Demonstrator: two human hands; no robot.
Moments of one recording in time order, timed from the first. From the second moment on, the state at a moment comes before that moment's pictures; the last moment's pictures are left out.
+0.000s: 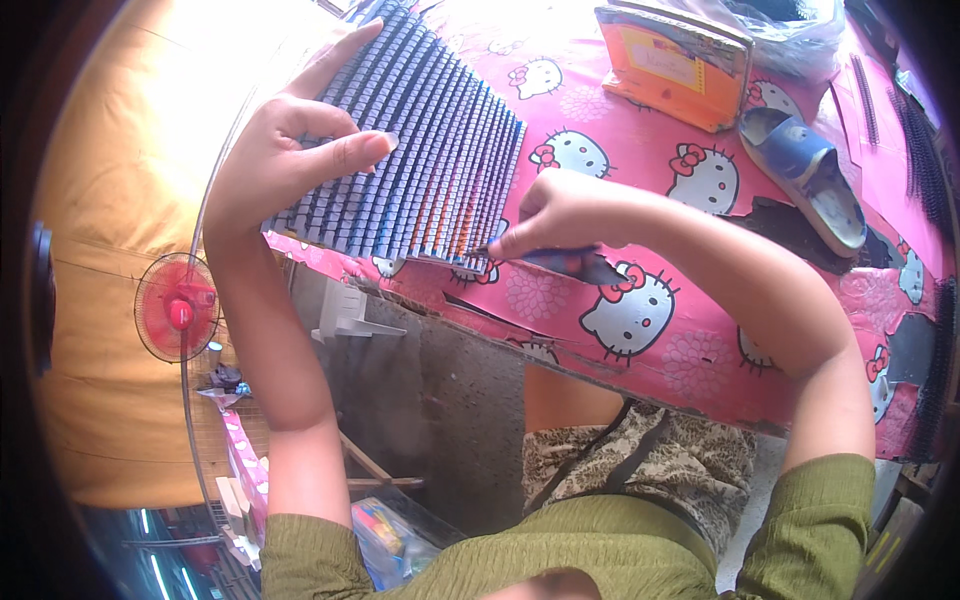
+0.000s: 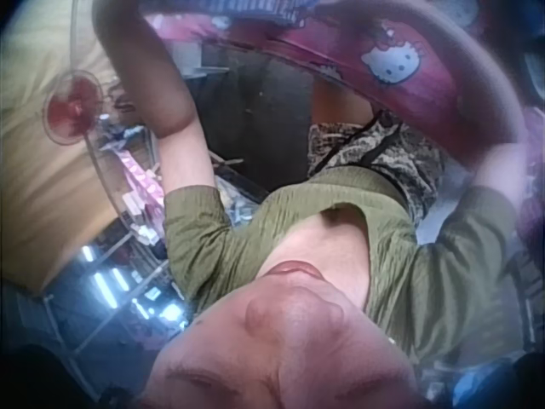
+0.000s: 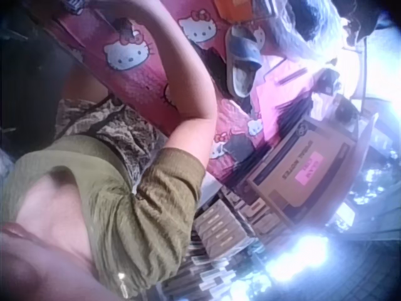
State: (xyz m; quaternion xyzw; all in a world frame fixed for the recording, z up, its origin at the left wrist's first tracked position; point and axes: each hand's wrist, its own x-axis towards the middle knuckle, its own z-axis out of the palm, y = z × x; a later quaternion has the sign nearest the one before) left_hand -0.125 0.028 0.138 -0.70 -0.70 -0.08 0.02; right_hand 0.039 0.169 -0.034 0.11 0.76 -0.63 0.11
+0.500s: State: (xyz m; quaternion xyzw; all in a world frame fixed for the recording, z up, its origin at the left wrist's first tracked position) left_hand -0.134 0.025 0.131 -0.72 -0.68 -0.13 0.03; right_hand 0.099 0.133 -0.031 0.08 0.98 -0.18 -0.05
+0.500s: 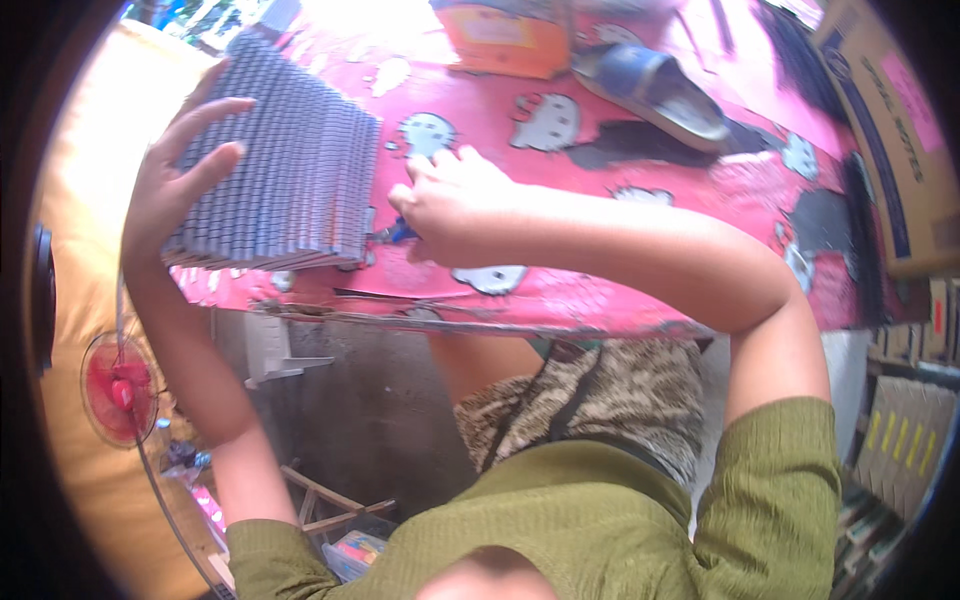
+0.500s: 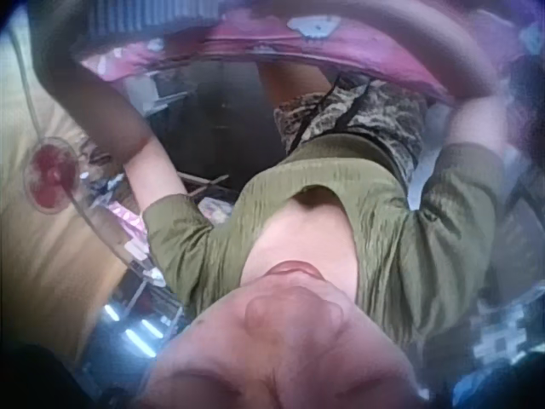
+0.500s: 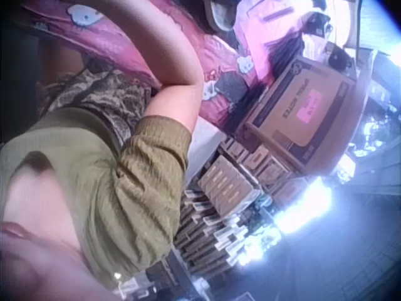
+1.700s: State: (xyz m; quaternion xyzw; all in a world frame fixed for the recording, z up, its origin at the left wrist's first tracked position) left_hand -0.056 -0.013 -0.054 -0.77 -0.62 -0.07 -0.13; right_hand 0.197 0.190 -0.067 0.22 0.92 -0.29 -0.15
